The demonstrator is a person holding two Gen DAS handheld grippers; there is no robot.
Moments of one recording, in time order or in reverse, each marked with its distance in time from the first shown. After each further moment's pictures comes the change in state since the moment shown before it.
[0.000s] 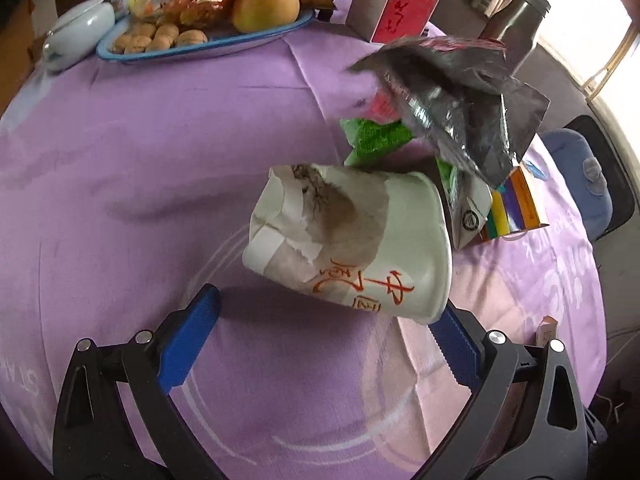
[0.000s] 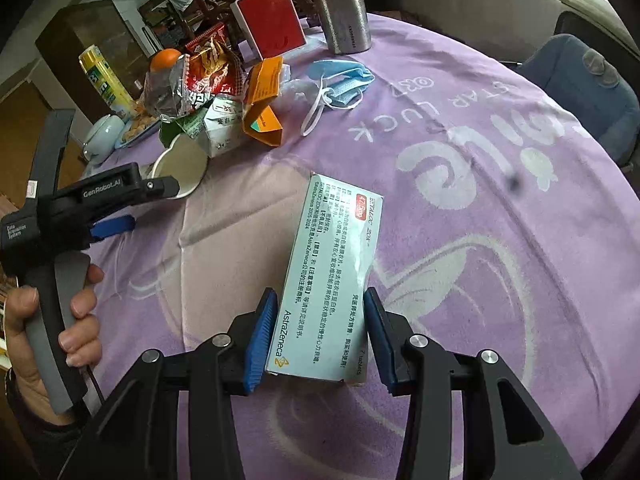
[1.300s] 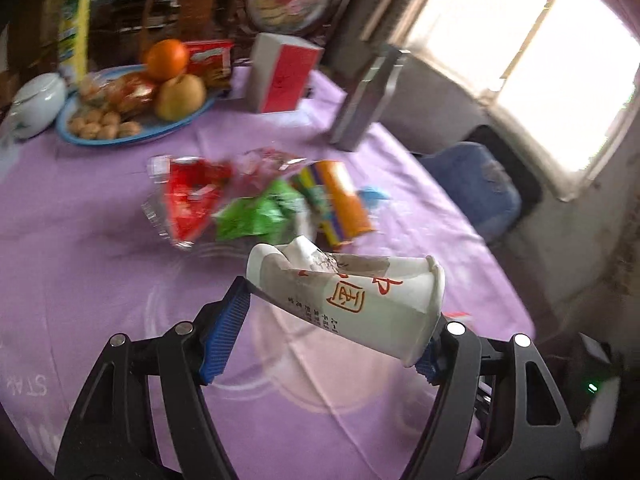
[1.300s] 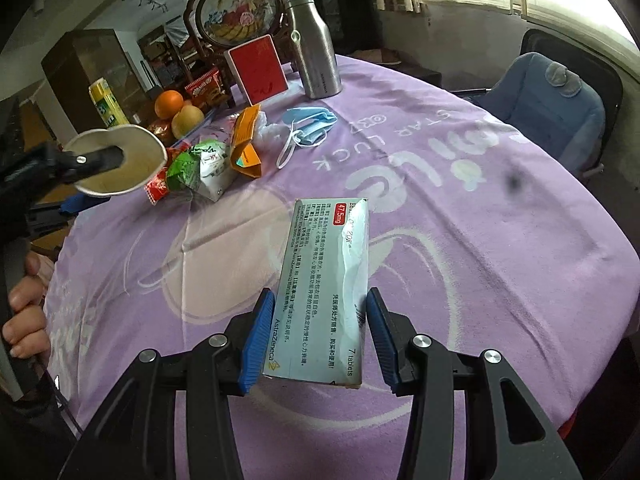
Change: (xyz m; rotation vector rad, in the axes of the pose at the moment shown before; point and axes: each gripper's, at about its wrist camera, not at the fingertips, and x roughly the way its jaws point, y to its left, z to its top) left arm -0.105 -0.047 -0.019 0.150 -0.172 -0.310; right arm -0.057 -0.029 -0.035 0.035 -0.168 -0.017
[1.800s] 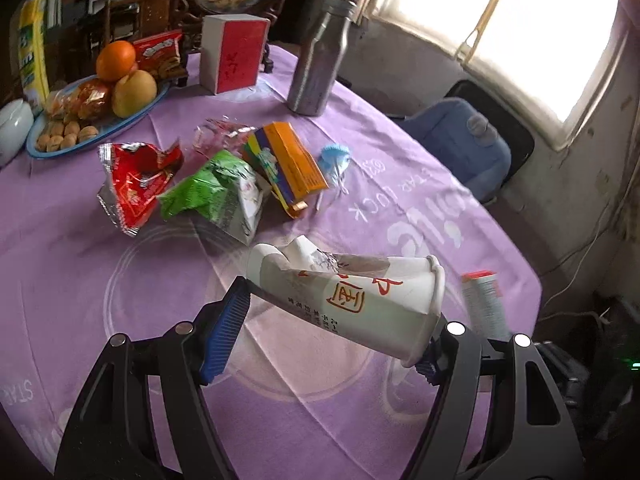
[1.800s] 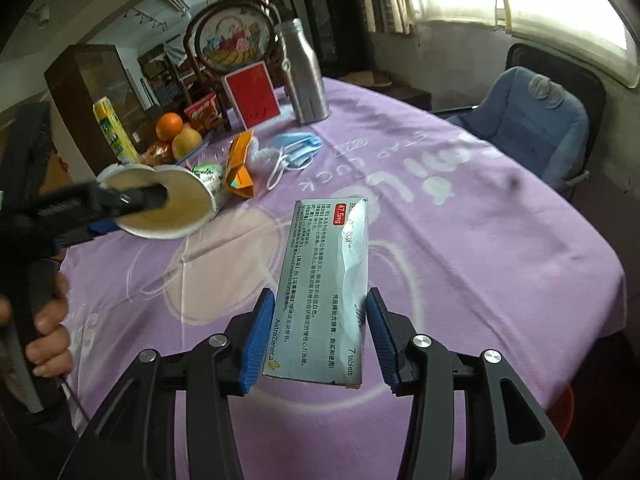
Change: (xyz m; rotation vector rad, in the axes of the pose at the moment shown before) left arm 0.036 -0.049 -0.024 0.136 0.084 0.038; right arm -0.042 -0.020 -0.014 0.008 -0.101 -0.026
